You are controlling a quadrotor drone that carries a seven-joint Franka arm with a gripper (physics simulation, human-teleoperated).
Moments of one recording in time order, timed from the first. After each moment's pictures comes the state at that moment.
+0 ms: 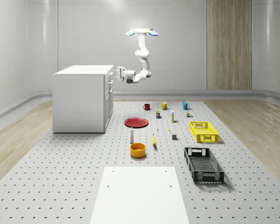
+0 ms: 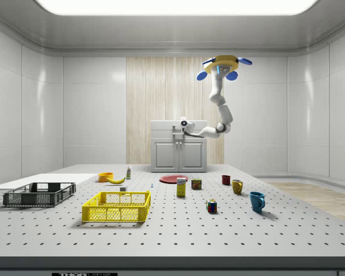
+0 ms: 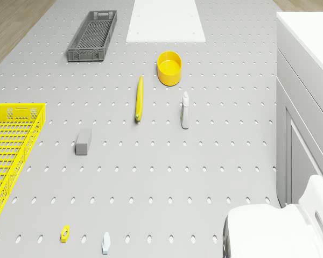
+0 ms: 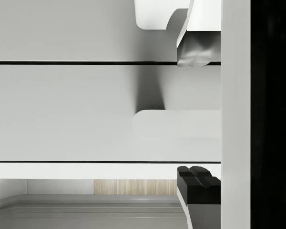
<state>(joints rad) 0.68 -0.46 -0.08 -2.34 1.75 2.16 0.41</state>
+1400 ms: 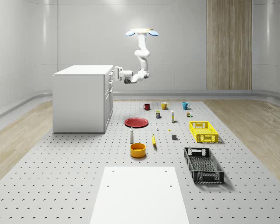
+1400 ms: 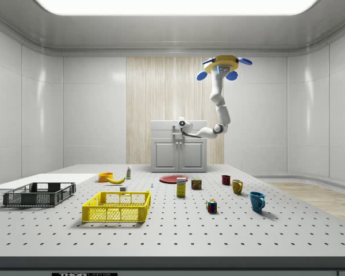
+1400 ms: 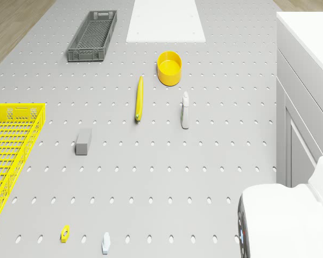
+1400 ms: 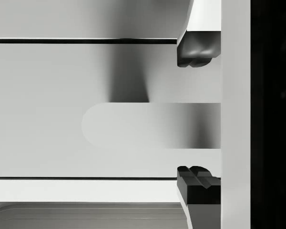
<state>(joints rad) 0.56 -0.36 0.05 -2.25 1.81 2.14 0.40</state>
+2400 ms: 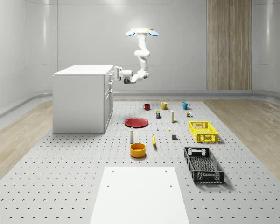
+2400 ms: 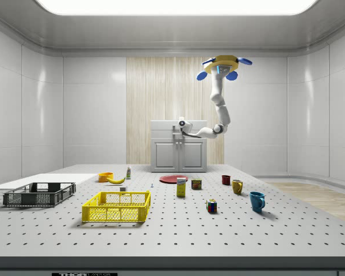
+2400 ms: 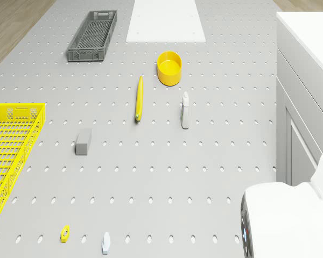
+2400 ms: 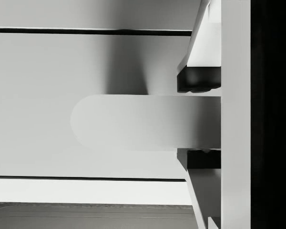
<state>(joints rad) 0.51 -0.34 0.11 -2.24 1.83 2.13 0.36</state>
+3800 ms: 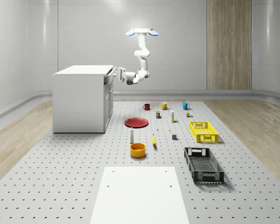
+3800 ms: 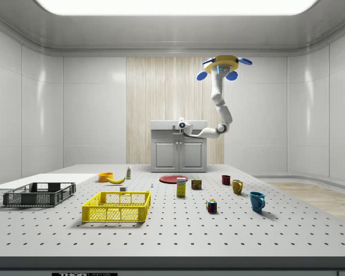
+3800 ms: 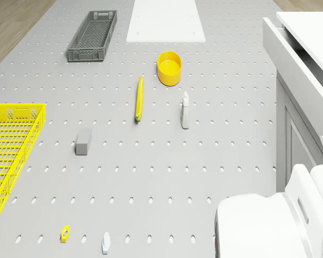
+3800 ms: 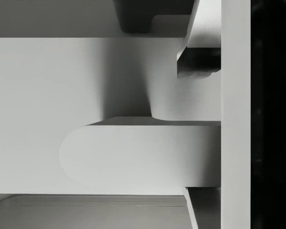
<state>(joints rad) 0.42 -0.44 0.07 -2.30 1.70 2.04 0.48</state>
